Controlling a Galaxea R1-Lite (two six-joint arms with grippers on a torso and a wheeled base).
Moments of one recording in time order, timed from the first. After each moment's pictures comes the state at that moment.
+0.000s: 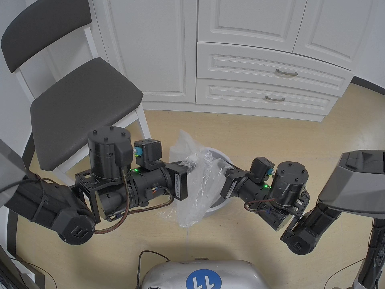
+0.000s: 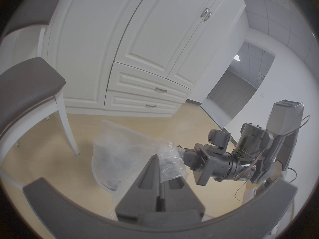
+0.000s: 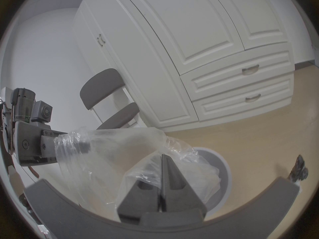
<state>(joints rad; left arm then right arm) -0.66 1.82 -0.75 -0.87 -0.14 -0.19 0.68 2.16 -0.67 -1.55 -0.13 0.30</state>
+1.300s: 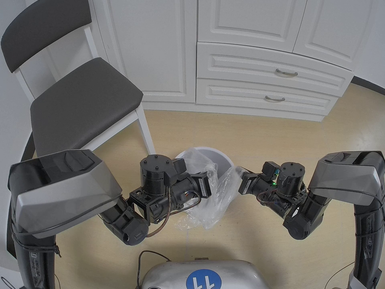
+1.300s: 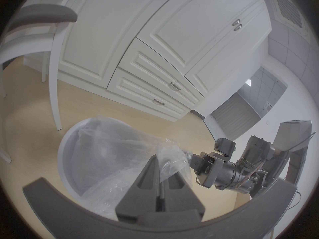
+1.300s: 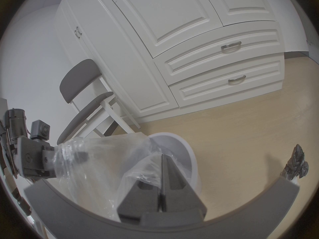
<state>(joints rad) -0.66 2.27 -0.92 -1.20 -0.12 -0.45 0.46 2.35 -0.74 -1.55 0.03 0.33</state>
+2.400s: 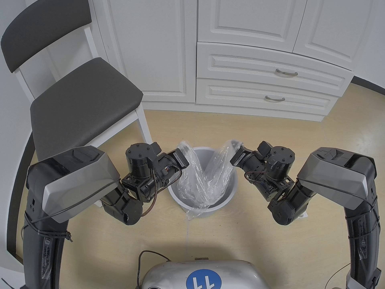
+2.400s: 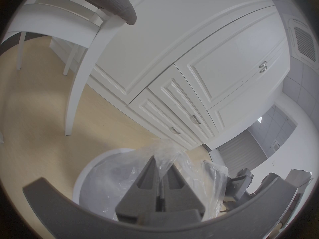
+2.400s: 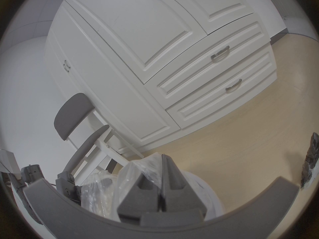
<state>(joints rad) -0.49 2.42 -1.11 -1.32 -0.09 -0.69 0.47 2.43 -1.04 -1.54 -0.09 0.53</state>
